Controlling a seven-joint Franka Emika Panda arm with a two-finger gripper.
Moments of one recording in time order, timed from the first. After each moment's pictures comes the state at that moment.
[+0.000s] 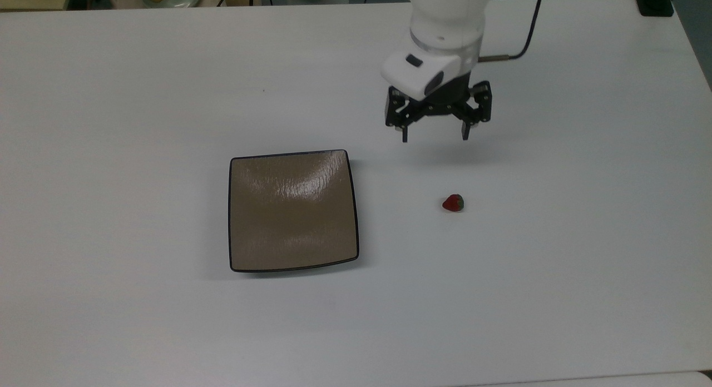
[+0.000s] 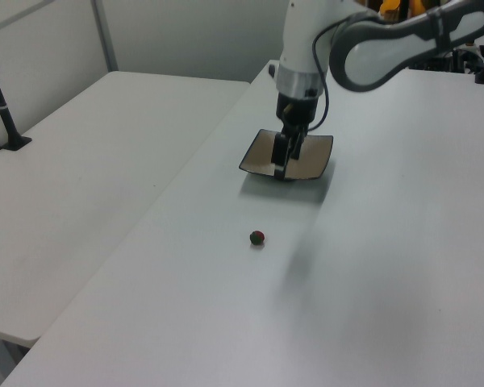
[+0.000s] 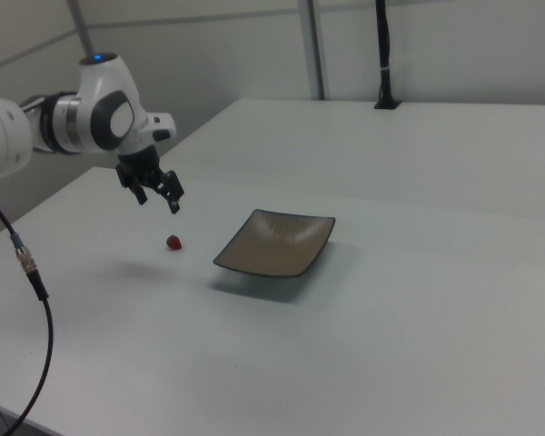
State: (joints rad) arm 0.44 0.39 -0.05 -1.52 0.05 2.08 0.29
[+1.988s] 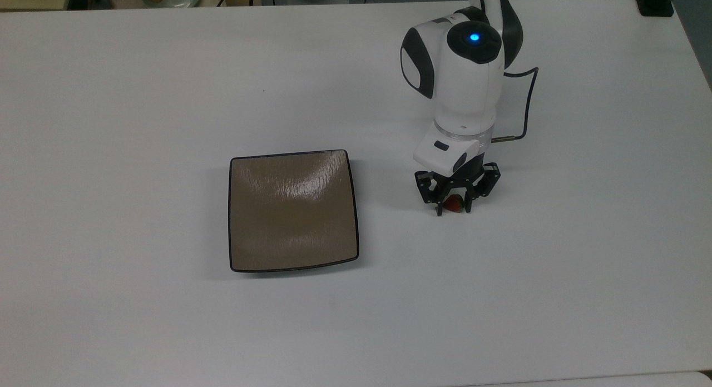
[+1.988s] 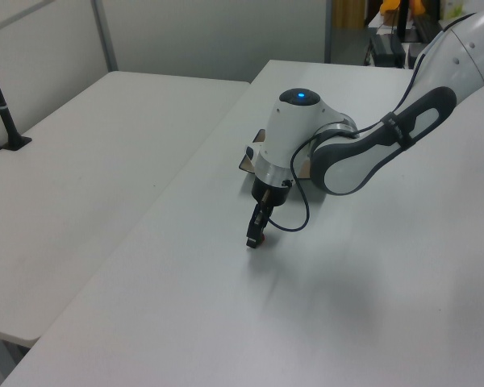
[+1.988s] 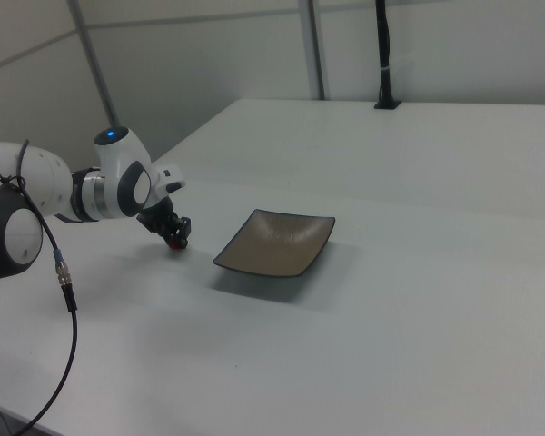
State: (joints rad) arm 0.47 0.67 -0.02 -1.52 -0.02 2.49 0.29
